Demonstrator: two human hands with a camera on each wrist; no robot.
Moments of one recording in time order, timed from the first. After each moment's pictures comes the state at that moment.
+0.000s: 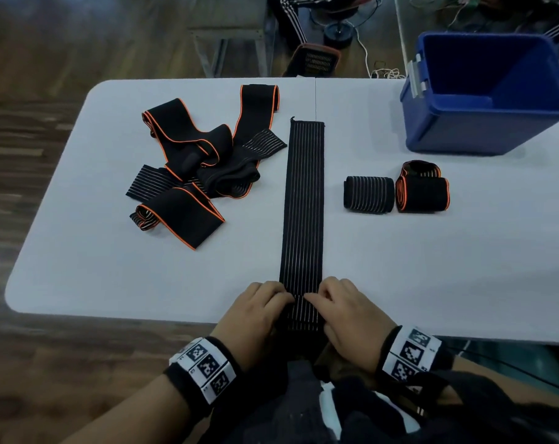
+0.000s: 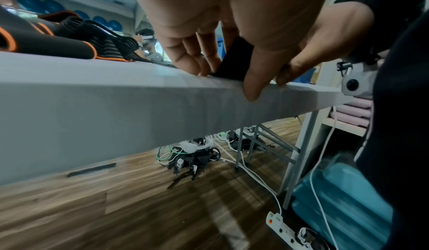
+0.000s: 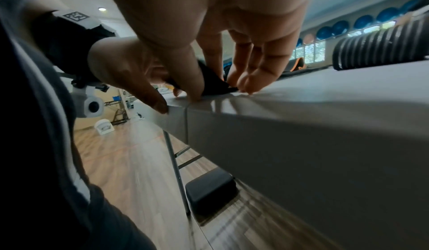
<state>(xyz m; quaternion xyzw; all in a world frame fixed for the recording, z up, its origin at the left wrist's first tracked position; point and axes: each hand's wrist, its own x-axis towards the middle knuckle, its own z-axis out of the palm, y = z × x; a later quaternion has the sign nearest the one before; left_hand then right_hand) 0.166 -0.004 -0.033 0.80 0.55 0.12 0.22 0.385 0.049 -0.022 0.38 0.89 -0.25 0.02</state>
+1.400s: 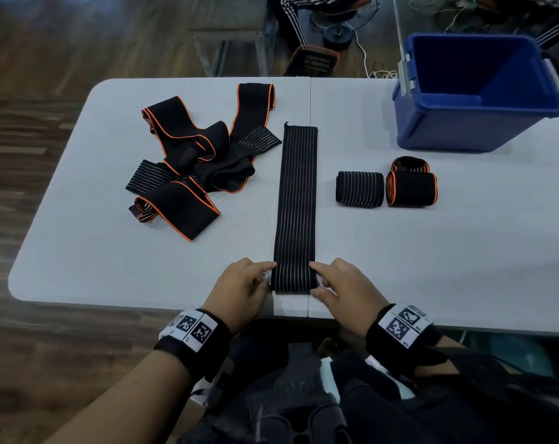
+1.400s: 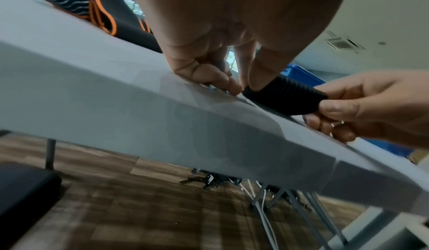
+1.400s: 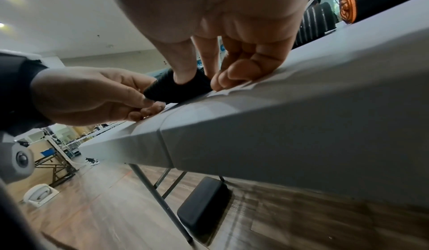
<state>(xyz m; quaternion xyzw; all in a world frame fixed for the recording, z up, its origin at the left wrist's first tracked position) 0.158 0.017 -0.043 0.65 0.67 0.20 0.30 0.394 0.069 -0.032 0.50 0.78 -0.37 -0.03</state>
